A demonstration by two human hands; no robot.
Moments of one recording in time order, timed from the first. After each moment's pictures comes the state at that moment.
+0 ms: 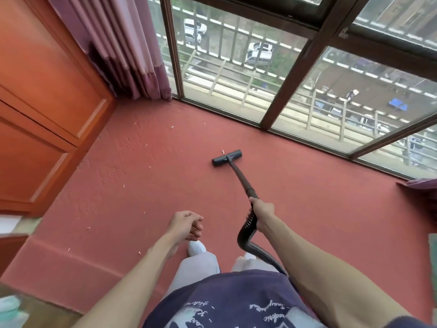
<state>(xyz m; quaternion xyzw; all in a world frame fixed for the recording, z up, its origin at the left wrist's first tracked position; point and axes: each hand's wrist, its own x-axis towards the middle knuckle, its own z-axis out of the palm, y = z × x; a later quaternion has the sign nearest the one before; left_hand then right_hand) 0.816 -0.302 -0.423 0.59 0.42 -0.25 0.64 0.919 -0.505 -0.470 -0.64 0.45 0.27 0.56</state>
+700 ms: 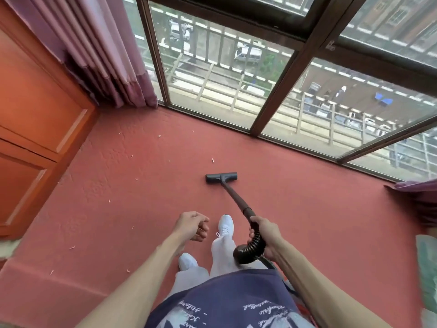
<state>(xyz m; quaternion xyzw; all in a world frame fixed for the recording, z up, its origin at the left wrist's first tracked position) 0.924 -0.327 -0.426 0.60 0.39 -0.29 0.64 0.961 -0.545 -0.447 -0.56 0.47 0.33 0.59</state>
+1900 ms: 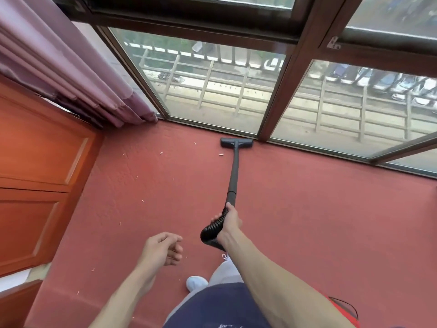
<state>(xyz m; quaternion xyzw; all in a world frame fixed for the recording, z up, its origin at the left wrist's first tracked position) 1.081 -0.348 -0.409 0.63 0.49 -0.23 0.56 1.176 -0.490 -0.491 -0.36 0.60 0.27 0.66</state>
